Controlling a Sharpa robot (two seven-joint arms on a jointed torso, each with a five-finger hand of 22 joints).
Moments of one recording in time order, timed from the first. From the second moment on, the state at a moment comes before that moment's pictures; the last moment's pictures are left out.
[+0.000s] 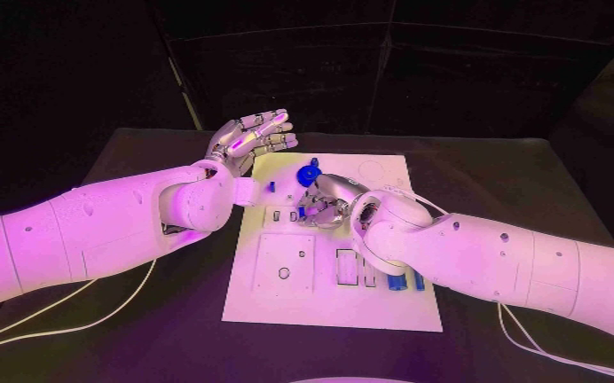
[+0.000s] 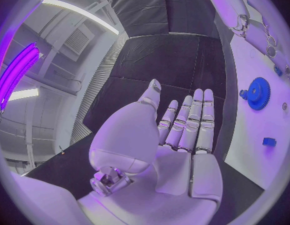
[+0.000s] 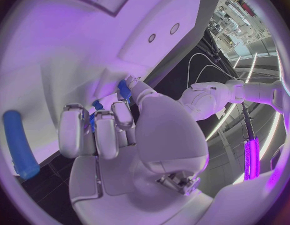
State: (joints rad) left arm 1.25 -0.80 -0.12 1.48 0.21 -0.31 0.53; left_hand 1.35 0.10 -0.08 0.03 0.05 0.71 0.19 0.06 0.06 0.81 0.24 0.10 0.06 0.88 0.19 0.17 0.08 0.17 0.72 0.29 0.29 0.10; right arm 1.12 -0.49 -0.04 1.47 -1.36 -0.33 -0.35; right_hand 1.36 -0.05 0.25 0.02 0.16 1.01 0.15 0.11 0.06 1.31 0.07 1.26 1.22 1.46 -0.01 1.46 1.31 0.07 1.38 0.10 1.46 1.27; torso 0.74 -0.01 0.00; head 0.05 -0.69
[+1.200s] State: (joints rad) left arm 1.25 -0.80 -0.12 1.47 0.21 -0.30 0.53; left_hand 1.35 0.10 -0.08 0.03 0.05 0.71 0.19 0.06 0.06 0.81 0.24 0.10 0.06 0.88 0.19 0.17 0.08 0.17 0.72 0.29 0.29 0.10; right arm 1.11 -0.50 -0.05 1.46 -1.32 -0.39 -0.29; right_hand 1.31 -0.09 0.15 0.04 0.14 0.89 0.18 0.07 0.06 1.29 0.08 1.27 1.22 1.47 0.00 1.47 1.31 0.07 1.38 0.11 1.46 1.28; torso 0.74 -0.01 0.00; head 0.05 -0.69
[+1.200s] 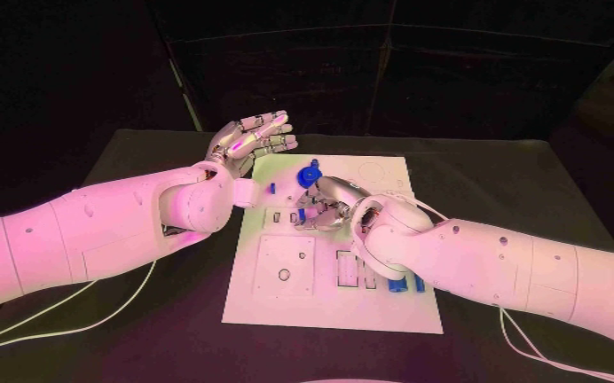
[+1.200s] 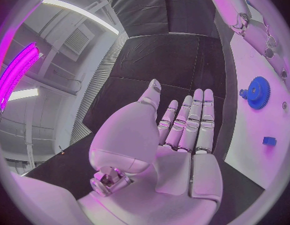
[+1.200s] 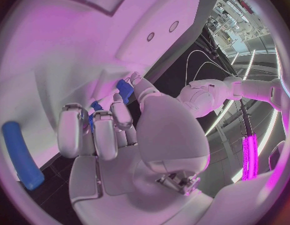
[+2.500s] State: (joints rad) left arm 1.29 -0.86 -0.12 1.46 -0.46 -0.08 0.16; left_hand 1.28 0.13 -0.14 0.05 0.06 1.10 0.11 0.12 0.13 1.36 0.02 0.43 0.37 1.47 -0.05 1.48 1.31 0.12 1.38 0.05 1.22 0.92; right arm 1.31 -0.87 -0.05 1.57 -0.75 -0.42 0.19; right_hand 1.42 -0.05 0.13 0.06 0.20 0.97 0.17 0.12 0.07 1.01 0.09 0.59 0.59 1.47 0.03 1.53 1.31 0.18 0.89 0.13 0.89 0.50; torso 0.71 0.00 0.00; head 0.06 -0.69
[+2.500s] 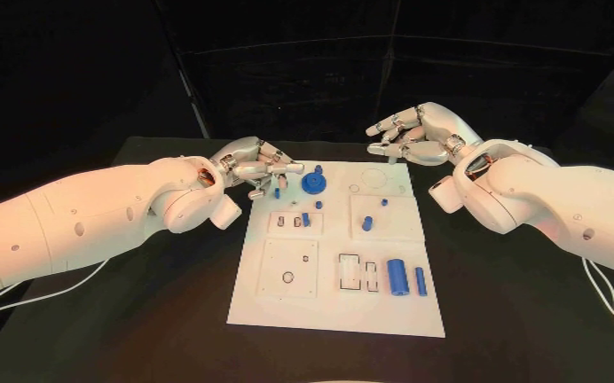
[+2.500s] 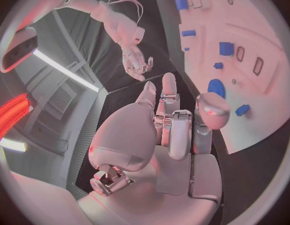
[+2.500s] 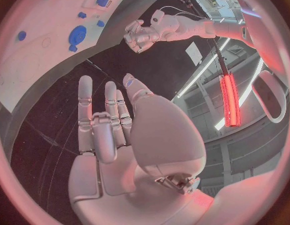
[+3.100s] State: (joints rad) left arm 1.32 -0.79 -0.13 1.48 -0.76 -0.01 -0.38; left_hand 1.23 0.15 -0.16 0.08 0.06 1.10 0.10 0.18 0.18 1.26 0.02 0.55 0.51 1.47 -0.05 1.51 1.31 0.12 1.40 0.06 1.29 1.00; right arm 1.32 -0.81 -0.05 1.40 -0.55 -0.36 0.28; right_hand 1.45 -0.12 0.26 0.10 0.20 0.99 0.19 0.07 0.07 1.17 0.13 0.07 0.06 1.06 0.07 0.65 1.14 0.18 0.95 0.19 0.37 0.16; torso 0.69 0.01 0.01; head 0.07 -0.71
